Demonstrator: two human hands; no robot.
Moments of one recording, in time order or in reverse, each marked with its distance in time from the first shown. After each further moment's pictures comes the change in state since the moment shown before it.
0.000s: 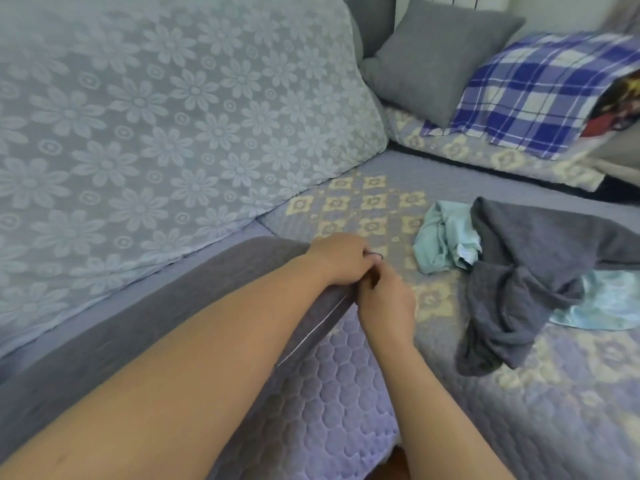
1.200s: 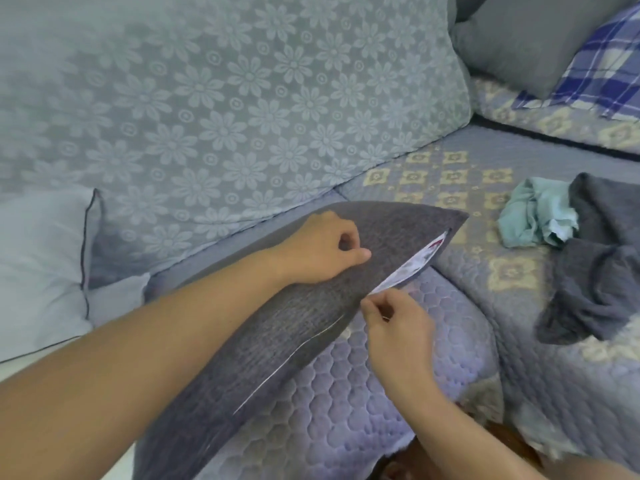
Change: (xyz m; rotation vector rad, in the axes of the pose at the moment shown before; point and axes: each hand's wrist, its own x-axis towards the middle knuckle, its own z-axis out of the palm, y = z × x) left_hand -0.204 -0.069 -0.042 -0.204 0.151 -0.085; right_hand -0.167 -0.071 -0.003 0.313 -0.238 -0.061
